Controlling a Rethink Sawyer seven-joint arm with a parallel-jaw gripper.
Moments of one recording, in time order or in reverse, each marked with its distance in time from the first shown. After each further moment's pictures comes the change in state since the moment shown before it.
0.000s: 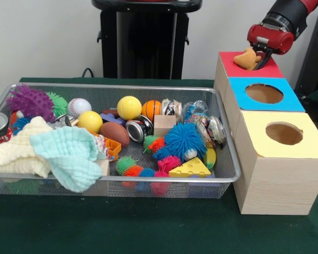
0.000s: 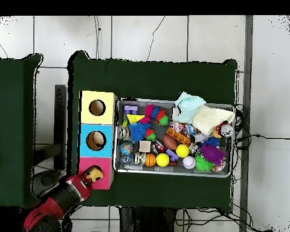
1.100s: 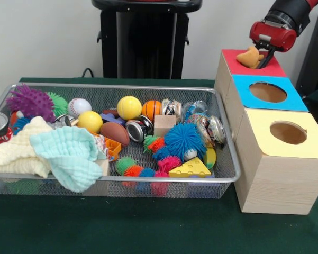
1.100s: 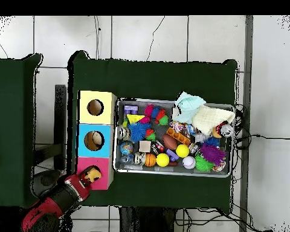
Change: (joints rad) arm -0.035 -0.080 0.036 0.001 -0.073 0.000 0.000
